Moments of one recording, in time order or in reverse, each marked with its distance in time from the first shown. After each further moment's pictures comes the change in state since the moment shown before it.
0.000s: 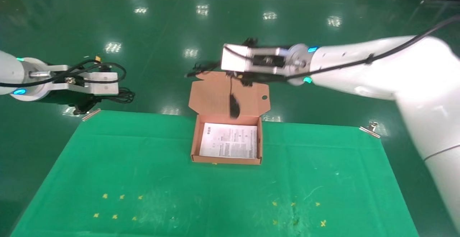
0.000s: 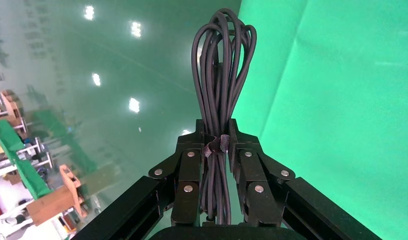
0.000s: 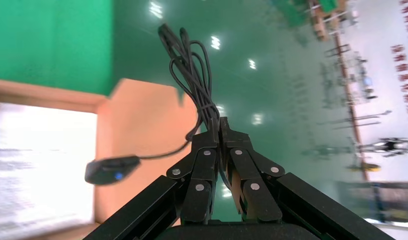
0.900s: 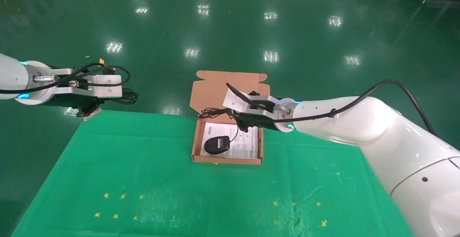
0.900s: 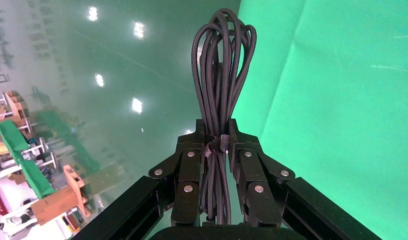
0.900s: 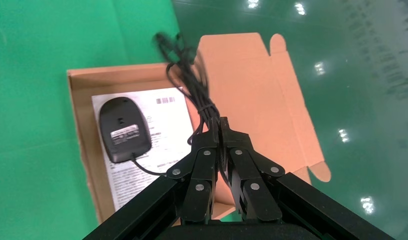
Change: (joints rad) left arm 0.016 -0.026 0.005 -0.085 0.036 0.033 -0.070; right arm -0.095 -0.042 -0.188 -0.182 0.092 0.142 0.208
